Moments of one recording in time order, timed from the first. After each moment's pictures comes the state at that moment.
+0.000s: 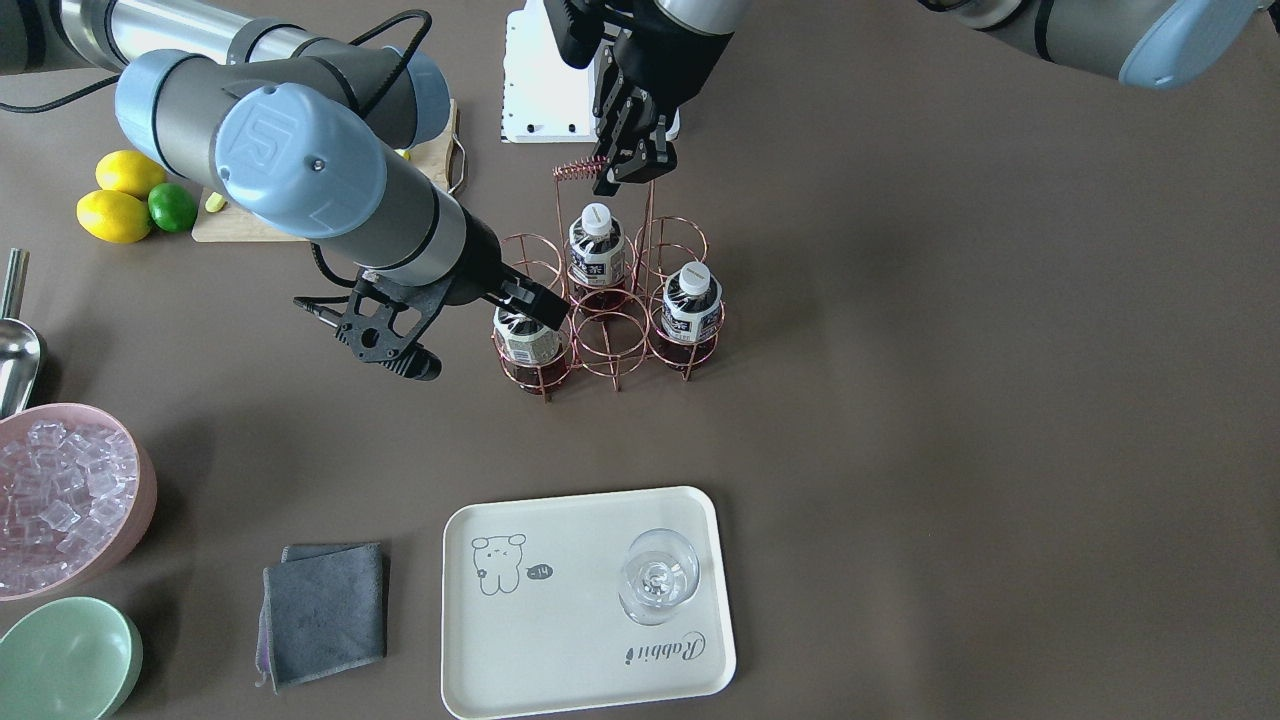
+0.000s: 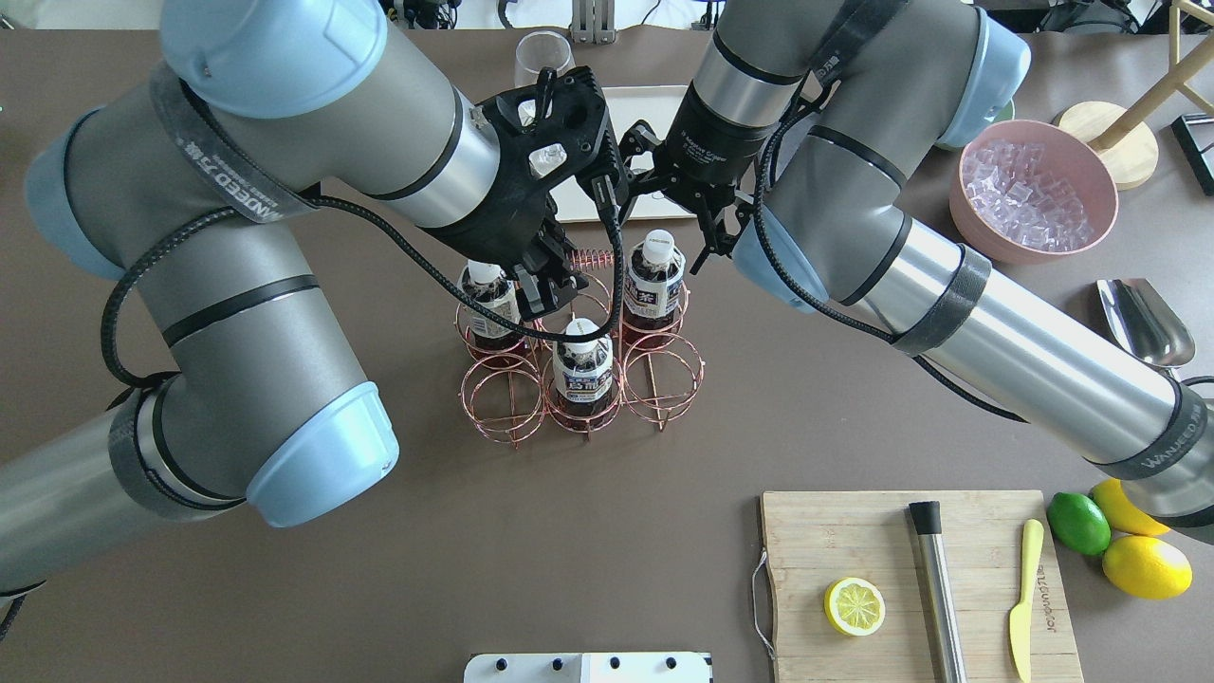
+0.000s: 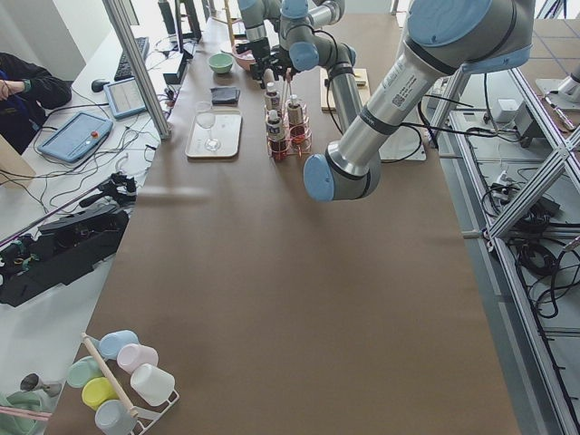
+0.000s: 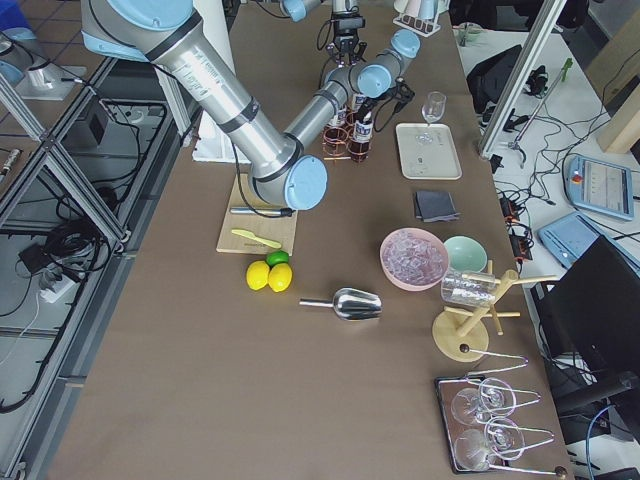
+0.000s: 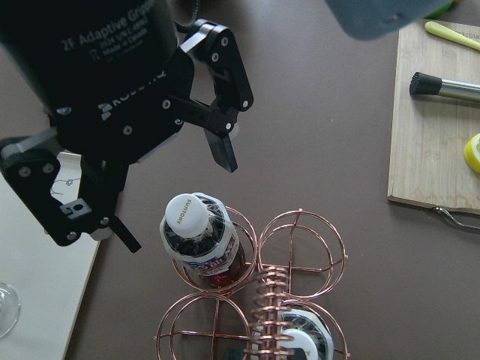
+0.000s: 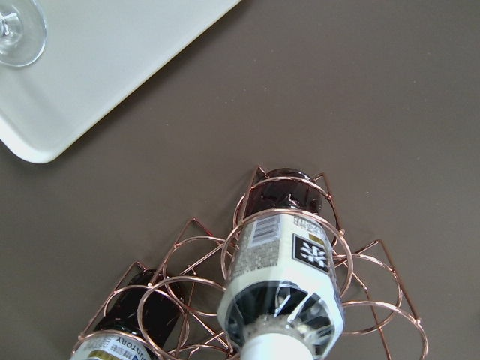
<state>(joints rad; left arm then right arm) -0.66 -2.38 -1.93 -1.53 -2.06 0.08 0.82 -0.75 1.54 -1.64 2.47 1.57</state>
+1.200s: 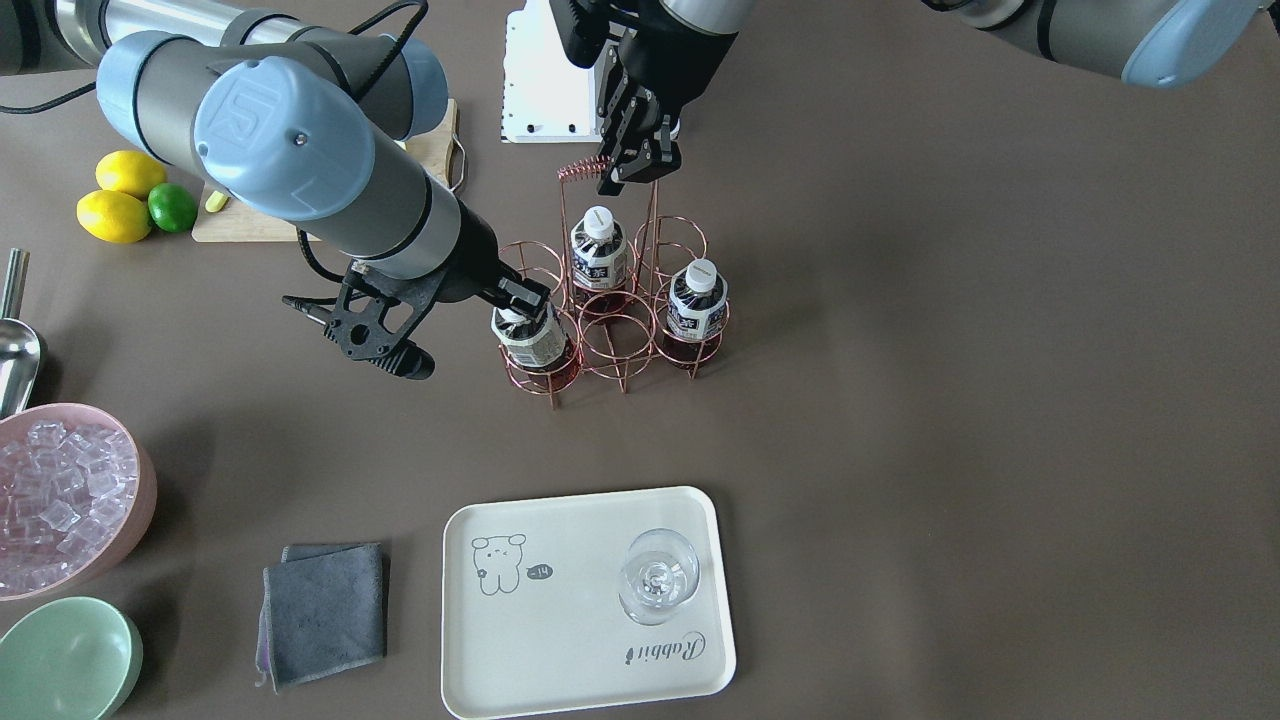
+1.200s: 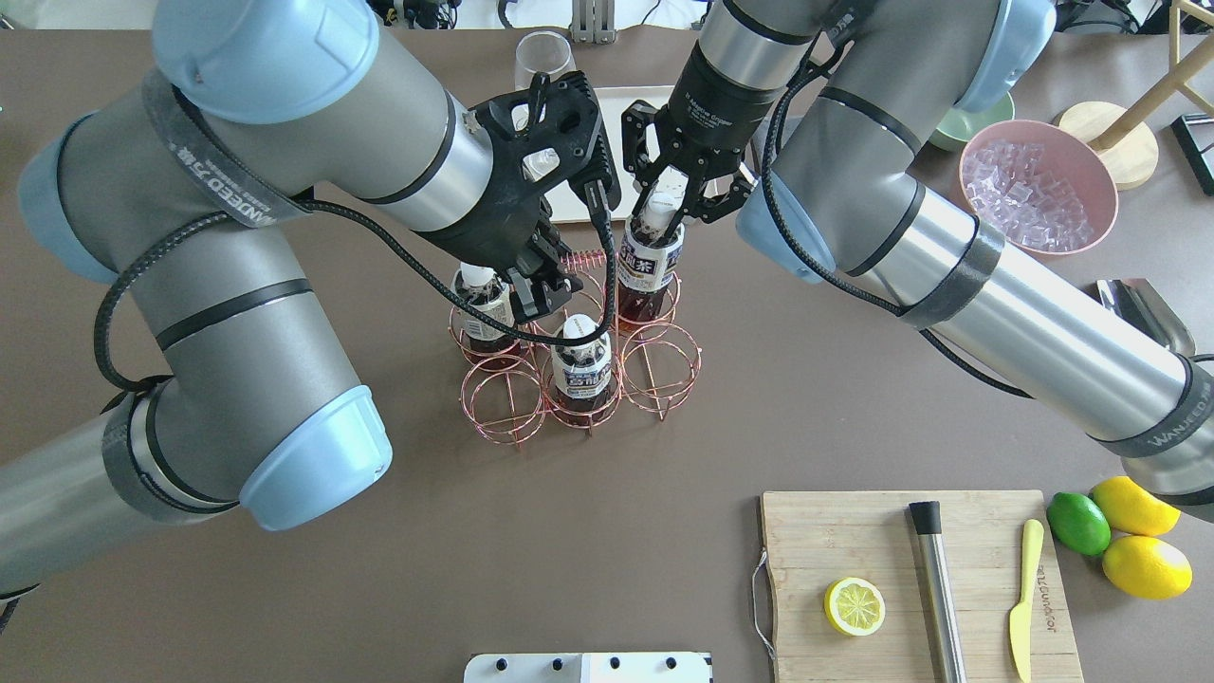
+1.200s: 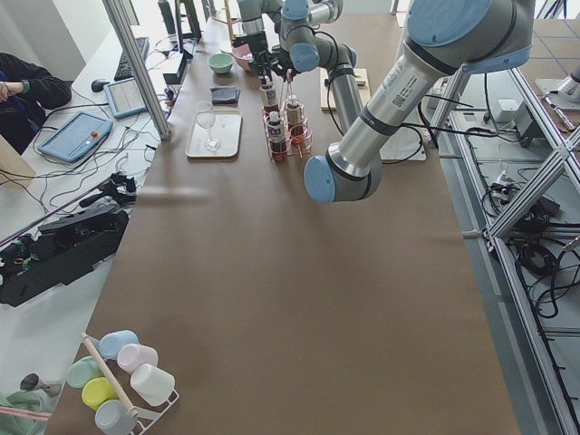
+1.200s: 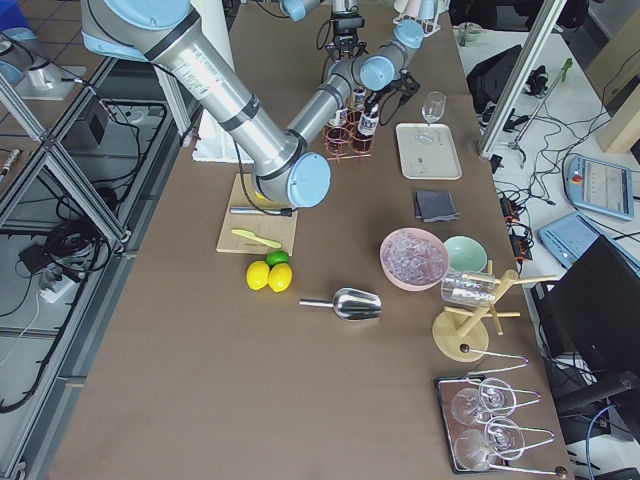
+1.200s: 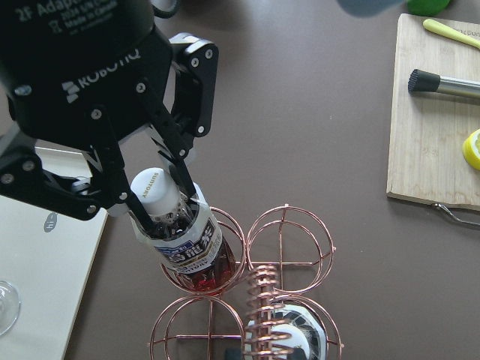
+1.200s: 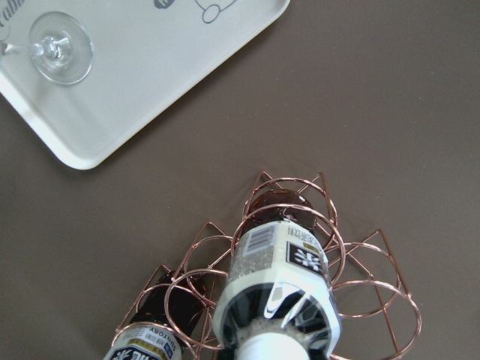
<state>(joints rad) -0.66 -2.37 -1.94 -1.53 -2.06 0.08 0.86 -0.73 1.56 -1.66 2.46 1.56</state>
